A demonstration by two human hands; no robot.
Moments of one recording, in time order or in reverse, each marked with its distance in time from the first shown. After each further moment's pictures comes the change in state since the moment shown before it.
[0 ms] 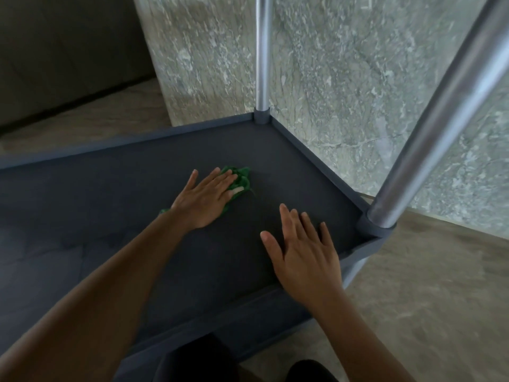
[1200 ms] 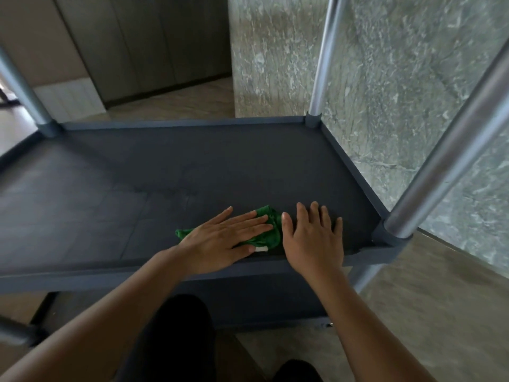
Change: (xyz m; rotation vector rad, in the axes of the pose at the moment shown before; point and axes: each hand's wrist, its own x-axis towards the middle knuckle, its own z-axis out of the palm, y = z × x) left_hand -0.140 0.069 0.003 -0.092 -0.064 0.096; right_hand 0.019 0.005 -0.002 -0.029 -0.056 -0.101
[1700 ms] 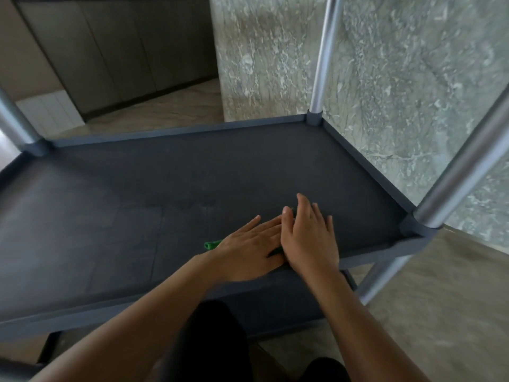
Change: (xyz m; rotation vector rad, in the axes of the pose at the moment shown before) left_hand 0.004 -0.011 -0.003 -0.109 -0.046 0.131; right_hand -0.006 -0.067 0.009 0.298 0.111 0.085
